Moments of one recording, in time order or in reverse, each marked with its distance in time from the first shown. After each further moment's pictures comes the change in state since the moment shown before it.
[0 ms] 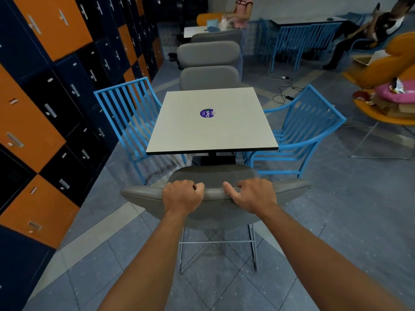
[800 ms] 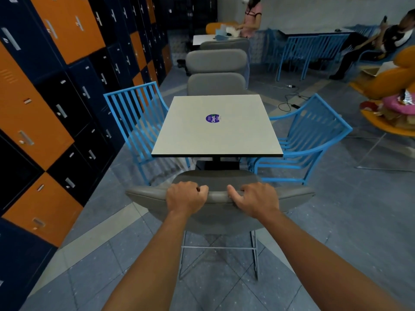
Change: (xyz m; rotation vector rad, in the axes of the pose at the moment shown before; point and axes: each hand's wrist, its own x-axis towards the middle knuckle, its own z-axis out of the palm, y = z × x) left_hand 0.003 -0.002 0.002 0.007 -0.021 -0.011; right_hand -0.001 -0.002 -0.003 -0.026 -0.054 0.021
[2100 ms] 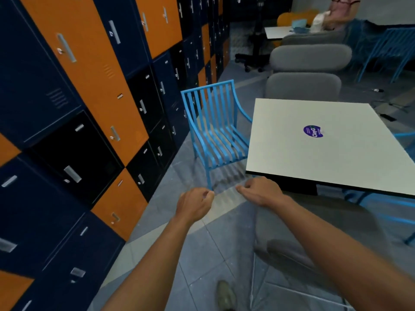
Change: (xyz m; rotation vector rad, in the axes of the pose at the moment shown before) left_hand 0.130 -0.431 -0.008 -0.455 -0.225 -0.225; right_hand 0.233 -0.417 0.036 0.302 -0.407 -0.216
